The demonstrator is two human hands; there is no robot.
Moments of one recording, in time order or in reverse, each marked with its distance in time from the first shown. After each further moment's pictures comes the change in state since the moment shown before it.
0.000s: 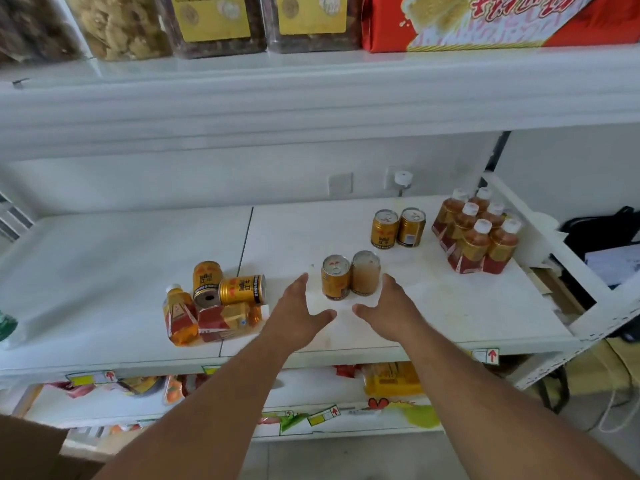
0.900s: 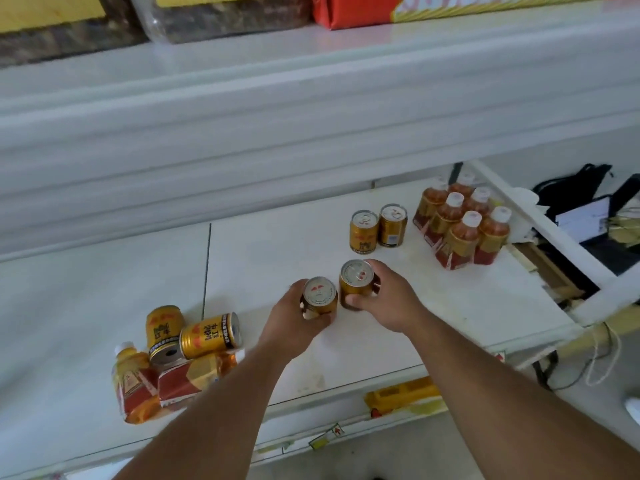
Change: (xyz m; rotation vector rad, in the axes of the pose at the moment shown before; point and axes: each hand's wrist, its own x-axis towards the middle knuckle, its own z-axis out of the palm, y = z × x) left_hand 0.086 0.000 0.022 -0.184 -0.092 0.079; right_hand 0.074 0.019 -0.014 0.306 0.062 -0.055
